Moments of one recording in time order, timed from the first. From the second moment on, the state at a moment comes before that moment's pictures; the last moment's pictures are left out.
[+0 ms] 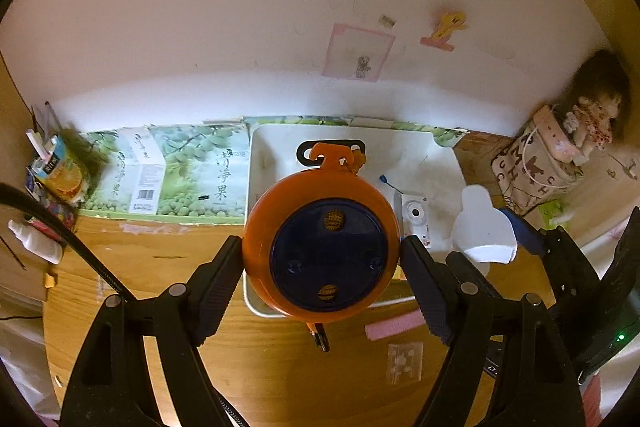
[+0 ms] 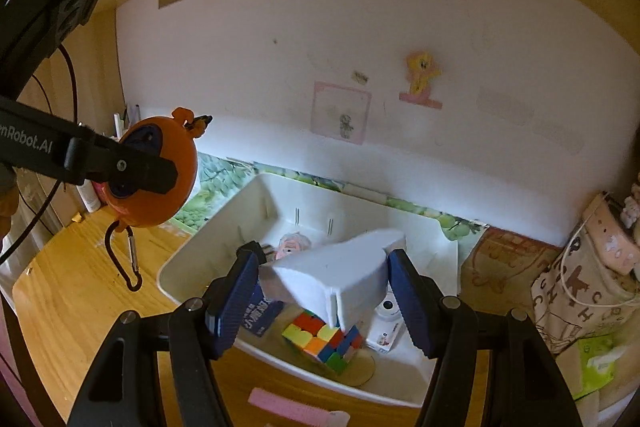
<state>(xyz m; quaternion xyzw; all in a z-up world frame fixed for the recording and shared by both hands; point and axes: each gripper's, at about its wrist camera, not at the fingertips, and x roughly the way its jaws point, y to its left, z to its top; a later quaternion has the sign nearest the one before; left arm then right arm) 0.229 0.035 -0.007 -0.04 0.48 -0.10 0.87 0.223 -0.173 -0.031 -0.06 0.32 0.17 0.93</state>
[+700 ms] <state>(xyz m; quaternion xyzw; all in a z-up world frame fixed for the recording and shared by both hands) 0.289 0.000 -0.090 -0.01 0.58 -0.04 0.81 0.283 -0.192 -0.104 -0.03 0.39 0.22 0.90</state>
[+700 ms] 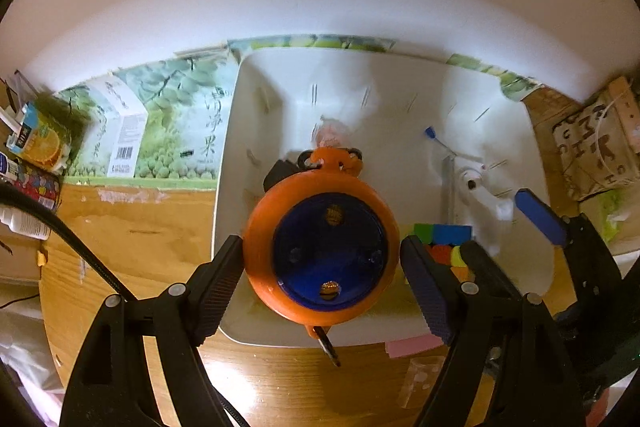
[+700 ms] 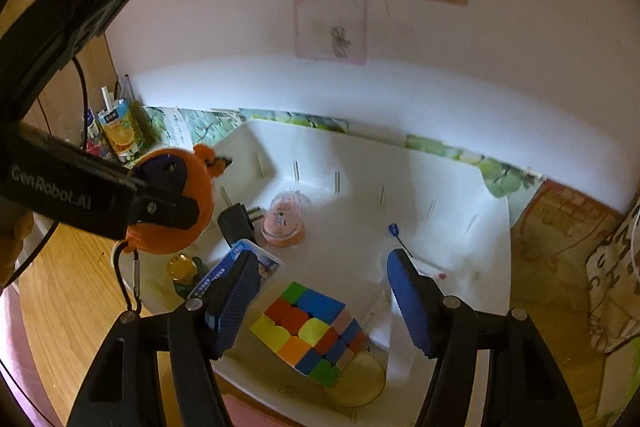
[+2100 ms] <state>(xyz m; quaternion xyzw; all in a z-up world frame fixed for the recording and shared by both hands) 0.137 0.026 -0.001 0.00 0.43 -0.13 0.89 0.163 -0.224 -0.051 0.01 0.37 0.10 0.92</state>
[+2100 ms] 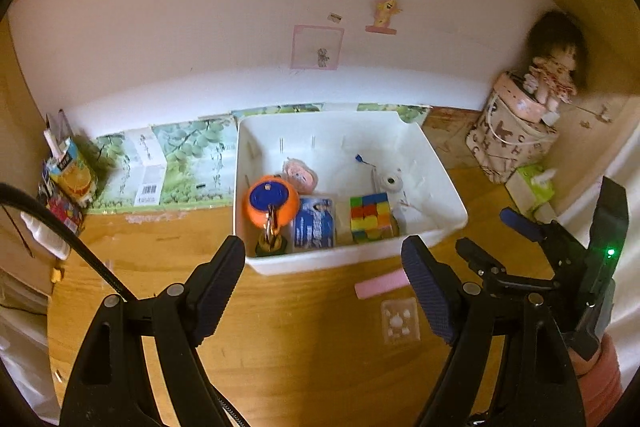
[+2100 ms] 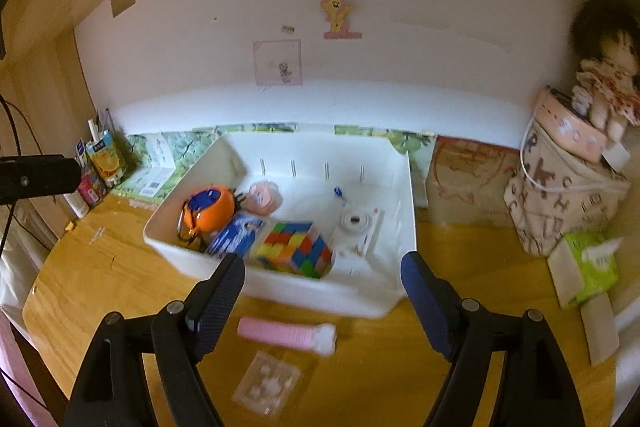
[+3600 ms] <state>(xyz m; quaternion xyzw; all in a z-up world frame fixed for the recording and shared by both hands) 0.063 0.052 -0.111 -0.06 0.49 -0.20 0.85 0.038 -0.187 -0.113 -0.04 0.47 0.06 0.88</state>
